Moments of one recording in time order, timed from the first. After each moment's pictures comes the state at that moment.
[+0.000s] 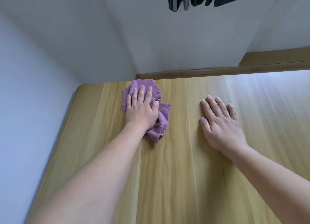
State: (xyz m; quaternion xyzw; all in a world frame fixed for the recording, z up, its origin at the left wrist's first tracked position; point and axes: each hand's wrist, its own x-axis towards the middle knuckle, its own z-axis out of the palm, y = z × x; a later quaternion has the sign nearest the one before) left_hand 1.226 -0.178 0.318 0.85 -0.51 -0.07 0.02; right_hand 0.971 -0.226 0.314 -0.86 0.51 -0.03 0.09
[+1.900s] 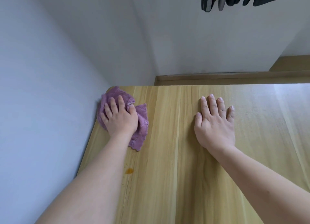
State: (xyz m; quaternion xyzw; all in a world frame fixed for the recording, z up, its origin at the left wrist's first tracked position) left_hand 1.362 -0.108 0.318 0.96 -0.27 -0.05 0.06; right_hand 1.112 -0.207 0.311 -0.83 0.55 -0.04 0.10
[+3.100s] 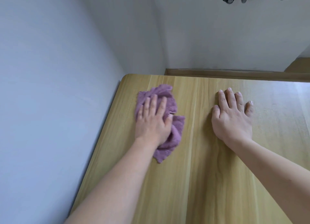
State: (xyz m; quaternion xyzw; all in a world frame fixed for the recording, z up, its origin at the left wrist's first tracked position) left_hand 1.302 -0.073 0.315 0.87 -0.49 -0.06 -0.01; right_hand 1.111 -0.208 0.313 -0.83 0.55 -0.03 0.11
